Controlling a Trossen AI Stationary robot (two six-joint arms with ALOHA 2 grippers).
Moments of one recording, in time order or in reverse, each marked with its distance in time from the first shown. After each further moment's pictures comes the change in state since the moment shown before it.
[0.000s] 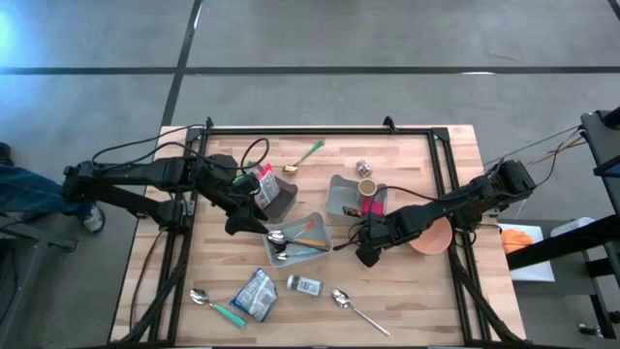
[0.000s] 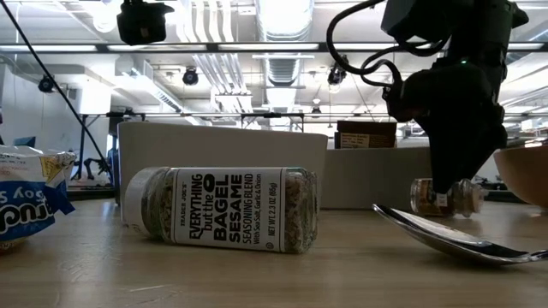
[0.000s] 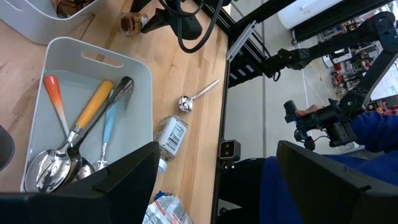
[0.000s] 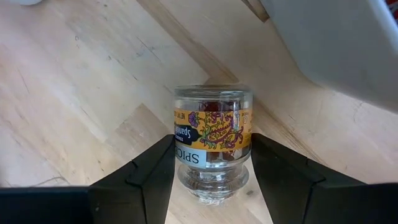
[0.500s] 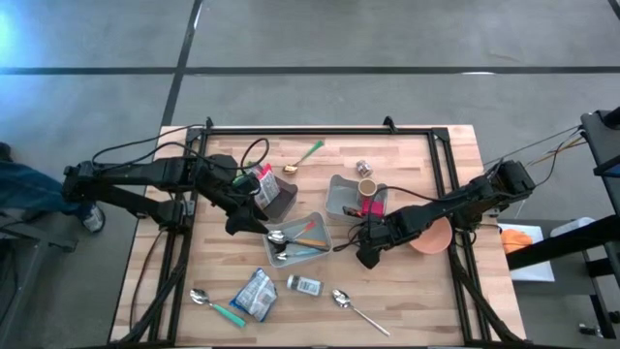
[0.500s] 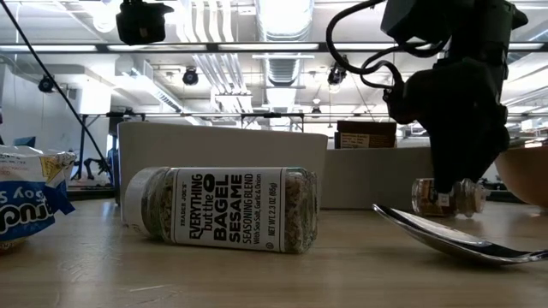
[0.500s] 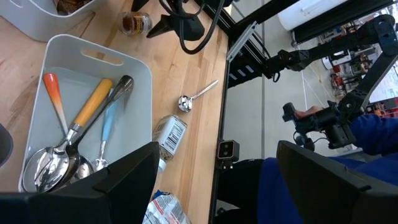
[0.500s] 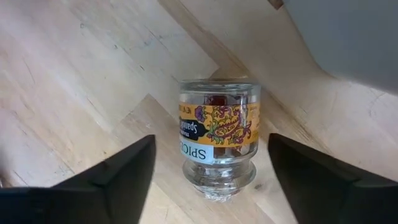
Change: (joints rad) left arm 0.000 0.000 0.000 0.000 0.000 -0.015; right arm 0.000 0.001 -0.003 0.013 -0.033 -0.004
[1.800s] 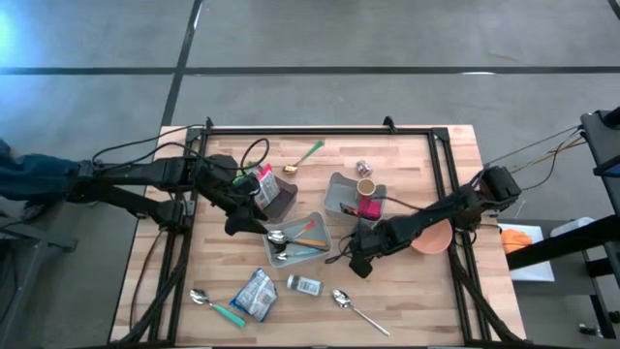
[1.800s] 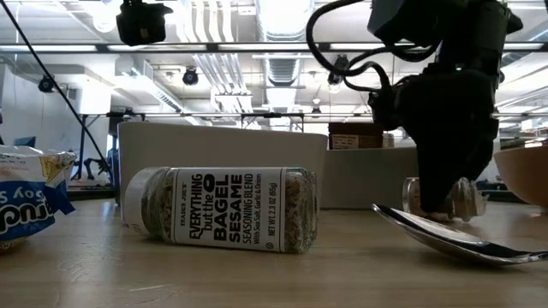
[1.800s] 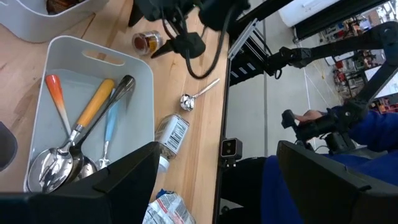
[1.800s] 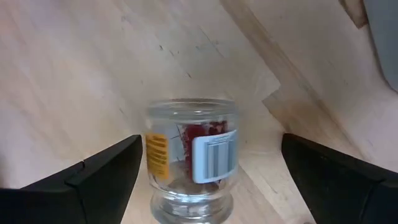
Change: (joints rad) left arm 0.000 0.000 0.000 -0.009 0.000 0.026; right arm 0.045 0.146 0.074 0.074 0.026 -0.064
